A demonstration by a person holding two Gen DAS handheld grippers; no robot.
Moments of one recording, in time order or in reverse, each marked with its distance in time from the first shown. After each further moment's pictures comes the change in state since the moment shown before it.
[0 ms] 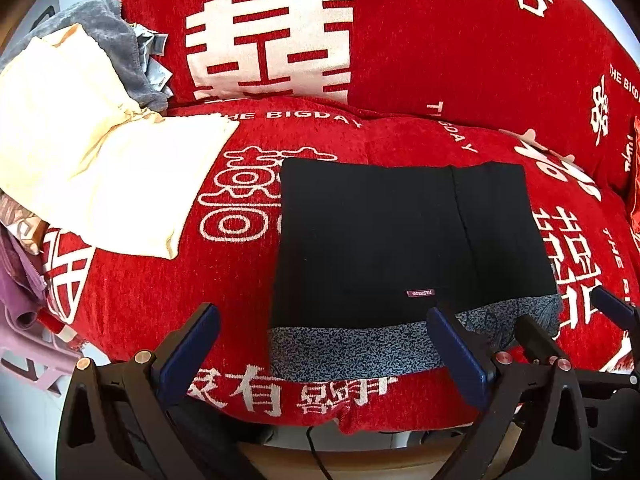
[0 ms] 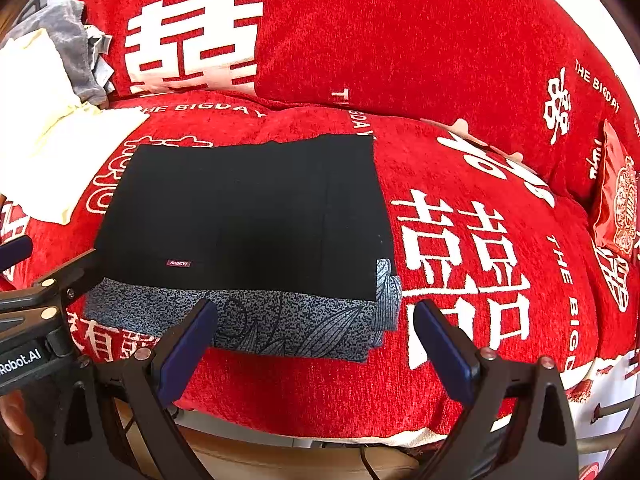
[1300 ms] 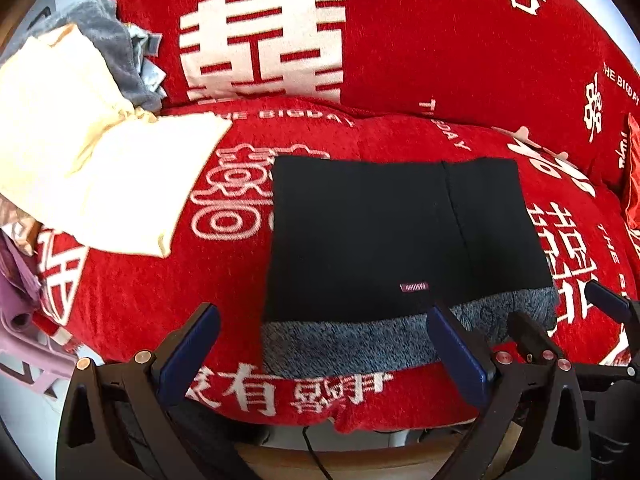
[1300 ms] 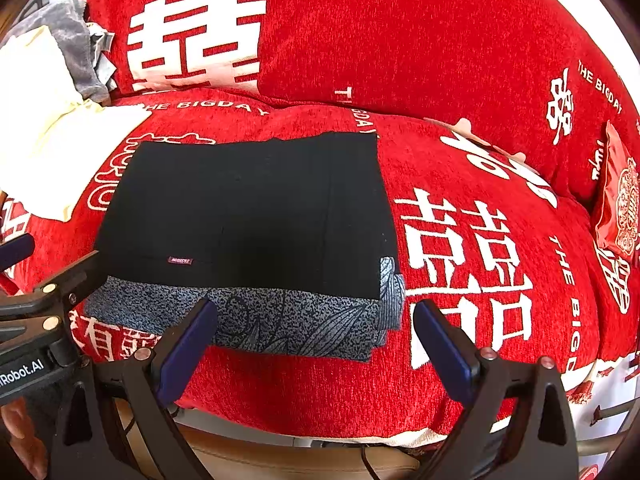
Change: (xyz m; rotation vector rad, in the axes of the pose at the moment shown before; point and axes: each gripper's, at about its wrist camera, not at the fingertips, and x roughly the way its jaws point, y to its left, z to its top) left arm 0.004 -0.001 -0.010 0.001 -0.003 -0.037; right arm 0.003 0.004 -0.002 -0.006 0.015 -0.005
